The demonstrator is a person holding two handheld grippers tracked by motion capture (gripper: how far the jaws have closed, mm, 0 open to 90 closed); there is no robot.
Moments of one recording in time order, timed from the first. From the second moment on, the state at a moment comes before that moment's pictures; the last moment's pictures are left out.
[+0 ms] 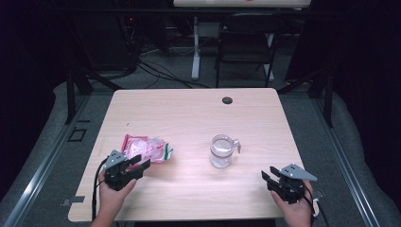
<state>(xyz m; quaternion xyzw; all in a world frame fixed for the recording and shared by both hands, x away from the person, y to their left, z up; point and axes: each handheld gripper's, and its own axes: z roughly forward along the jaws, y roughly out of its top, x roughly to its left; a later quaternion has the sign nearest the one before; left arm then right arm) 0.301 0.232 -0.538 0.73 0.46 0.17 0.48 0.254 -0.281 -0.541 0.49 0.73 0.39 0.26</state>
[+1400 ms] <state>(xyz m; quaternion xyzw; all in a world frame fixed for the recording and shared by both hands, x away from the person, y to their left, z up) 0.271 0.239 -0.533 0.73 0.46 0.17 0.47 0.370 -0.201 -0.546 0.46 0.77 0.36 0.26</state>
